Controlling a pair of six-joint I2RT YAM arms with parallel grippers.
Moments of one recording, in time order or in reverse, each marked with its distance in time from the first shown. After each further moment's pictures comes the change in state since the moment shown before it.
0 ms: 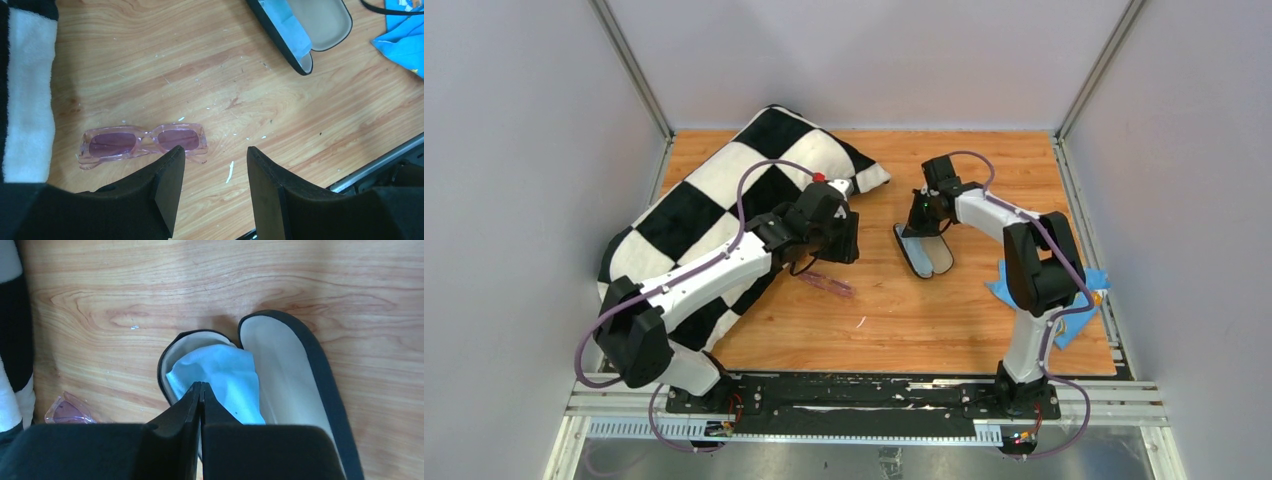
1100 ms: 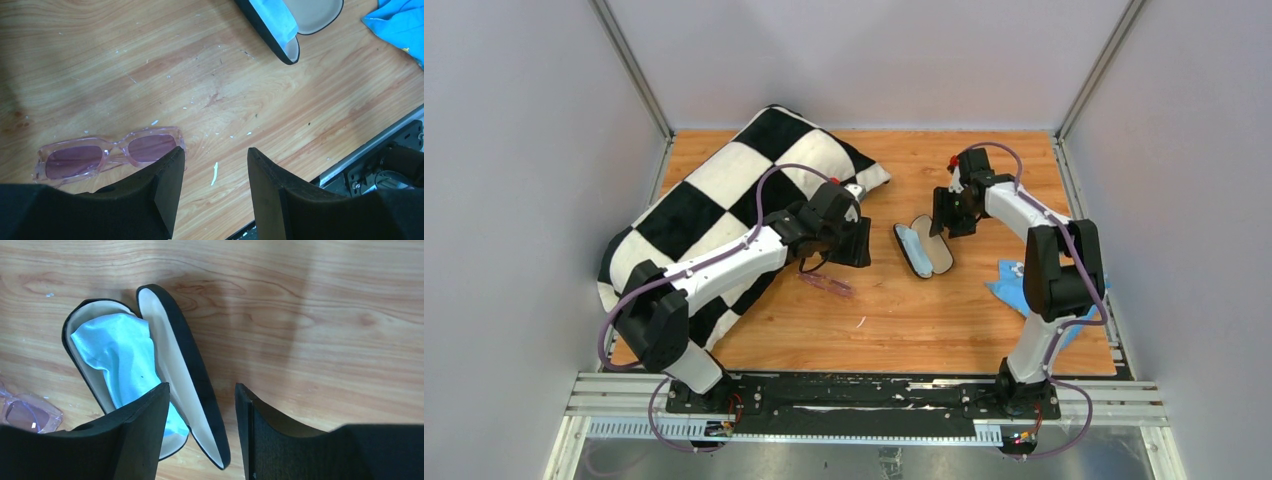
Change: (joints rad) left arm 0.000 0.115 0.023 0.038 0.124 0.000; right arm -0.163 -0.098 0.006 -0.193 0.038 -0.351
